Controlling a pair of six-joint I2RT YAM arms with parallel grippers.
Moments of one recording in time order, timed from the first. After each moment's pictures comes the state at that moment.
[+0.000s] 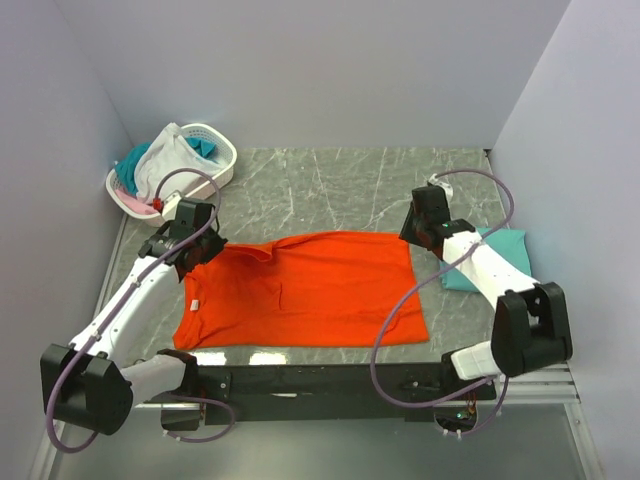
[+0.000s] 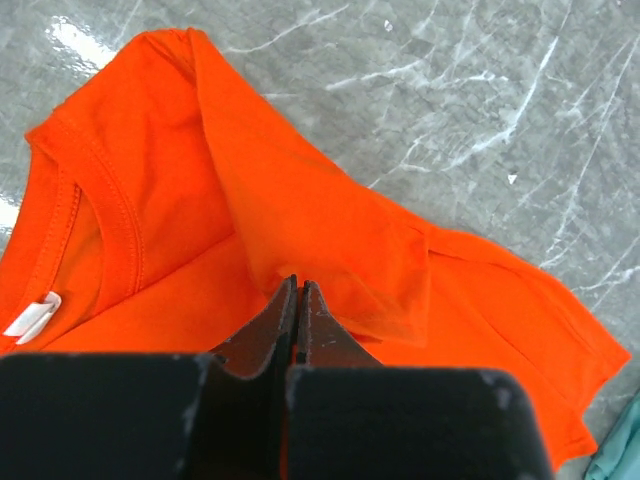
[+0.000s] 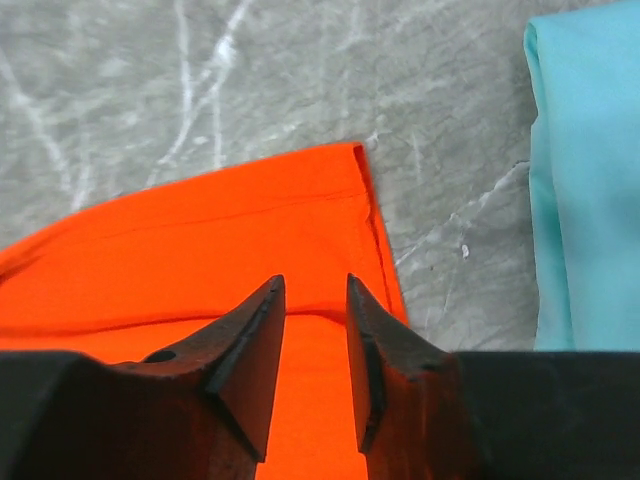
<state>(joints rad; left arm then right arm) -0.26 1.13 0.90 -0.61 -0.28 -0.92 0.25 1.37 0.91 -0.35 0.22 0.51</state>
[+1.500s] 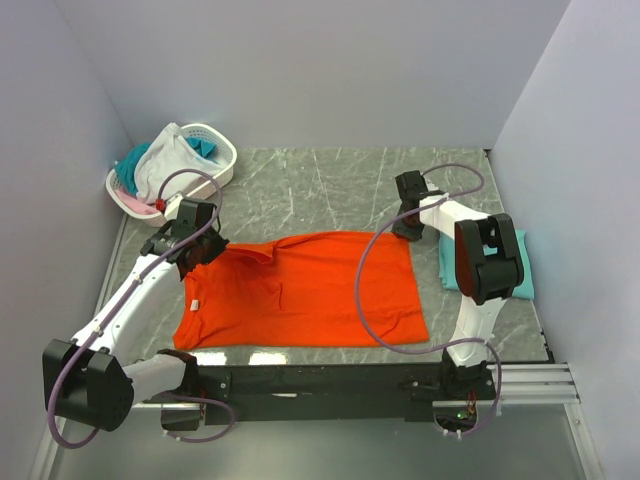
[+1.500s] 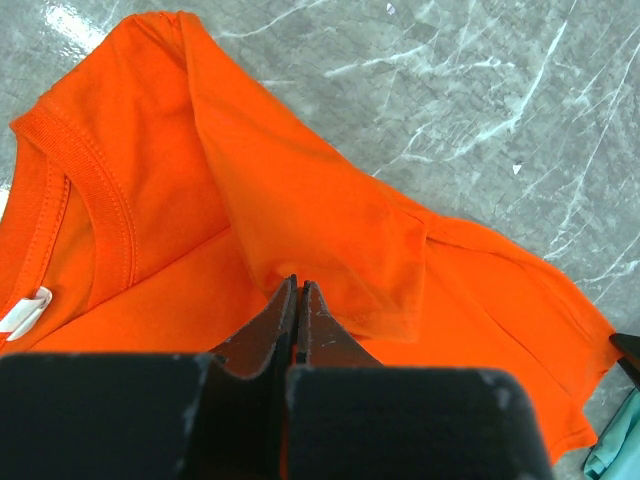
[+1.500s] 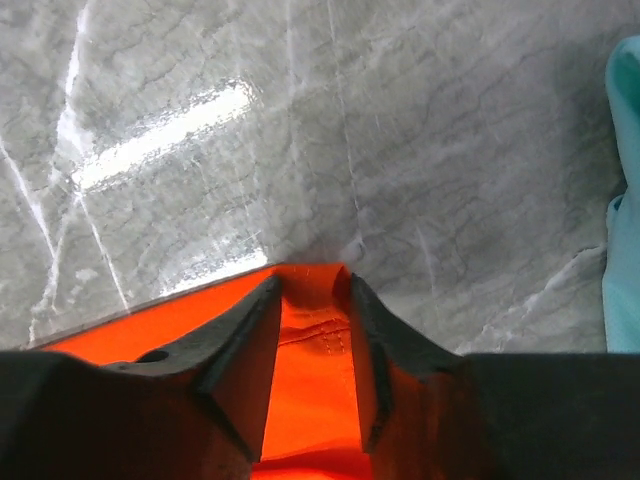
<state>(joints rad) -0.26 1.14 0.90 -0.61 -0.25 -0.92 0.20 1.91 1.25 -0.49 0.24 0.59</state>
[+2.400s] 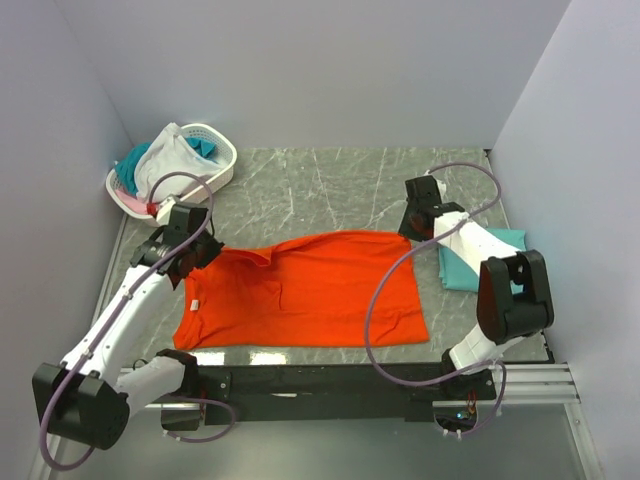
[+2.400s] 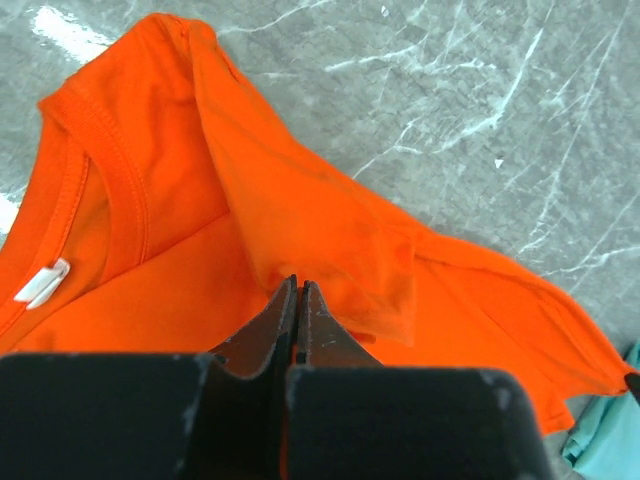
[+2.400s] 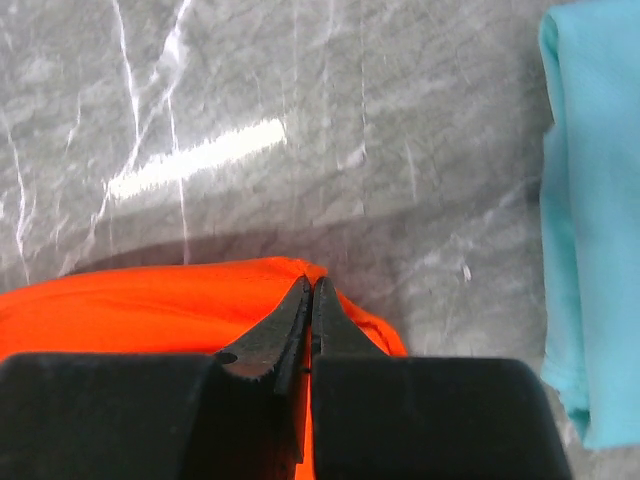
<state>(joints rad) -0.26 1.06 0.90 -0.67 -0.25 -0.94 0.22 1.61 1.08 -0.45 0.22 0.52</state>
